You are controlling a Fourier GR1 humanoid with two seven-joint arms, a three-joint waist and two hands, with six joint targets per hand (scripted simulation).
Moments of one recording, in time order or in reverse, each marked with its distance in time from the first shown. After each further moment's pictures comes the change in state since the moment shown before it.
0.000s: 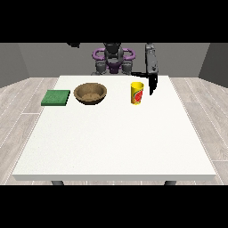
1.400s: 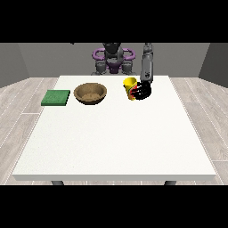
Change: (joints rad) left arm -0.152 0.061 -0.016 0.337 -0.193 0.359 -0.239; right arm 0.071 -0.152 -0.281 -0.100 -0.272 0.194 0.057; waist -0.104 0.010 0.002
